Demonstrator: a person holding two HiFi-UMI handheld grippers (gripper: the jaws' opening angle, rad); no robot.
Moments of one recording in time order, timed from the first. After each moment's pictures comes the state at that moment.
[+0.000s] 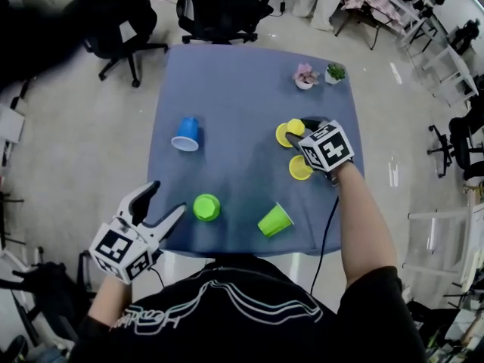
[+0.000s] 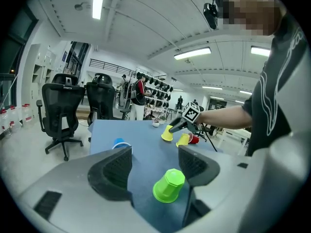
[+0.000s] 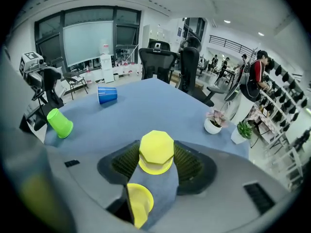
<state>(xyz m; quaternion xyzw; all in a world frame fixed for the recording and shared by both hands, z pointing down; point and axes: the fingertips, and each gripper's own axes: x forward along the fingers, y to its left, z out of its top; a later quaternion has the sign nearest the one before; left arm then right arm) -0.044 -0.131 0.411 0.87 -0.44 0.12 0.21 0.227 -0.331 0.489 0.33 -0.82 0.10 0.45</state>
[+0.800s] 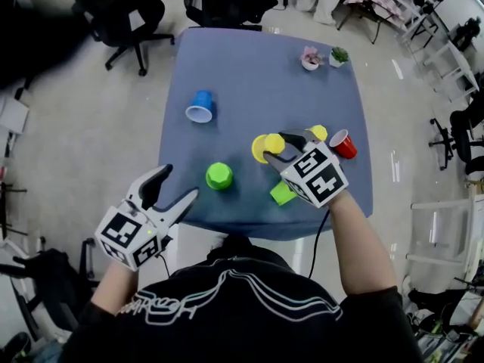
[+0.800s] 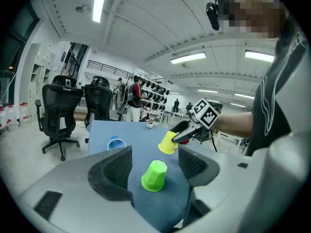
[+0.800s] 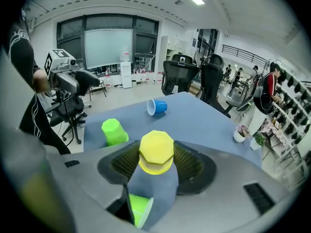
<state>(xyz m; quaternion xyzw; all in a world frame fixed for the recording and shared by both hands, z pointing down) -0.052 -0.073 0.398 0.88 -0.42 0.10 0.20 0.119 -0.170 0.446 0.27 -0.86 0.07 0.42</state>
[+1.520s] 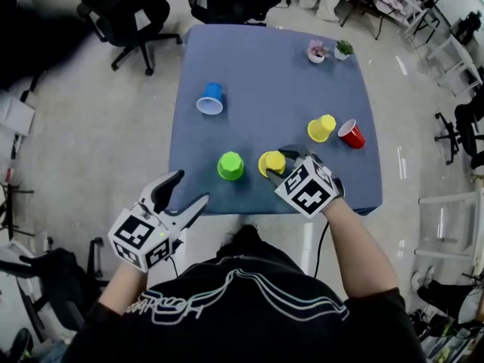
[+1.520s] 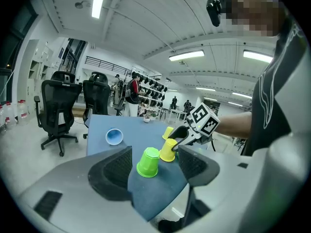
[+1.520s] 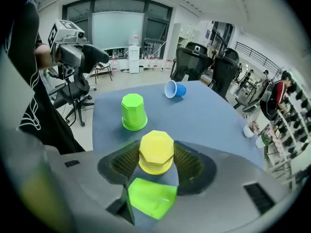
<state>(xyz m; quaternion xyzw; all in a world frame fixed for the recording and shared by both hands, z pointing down) -0.057 -0.037 0.418 0.88 -0.40 0.12 0.21 0.107 -0.108 0.503 0.23 -0.83 0.04 0.50</state>
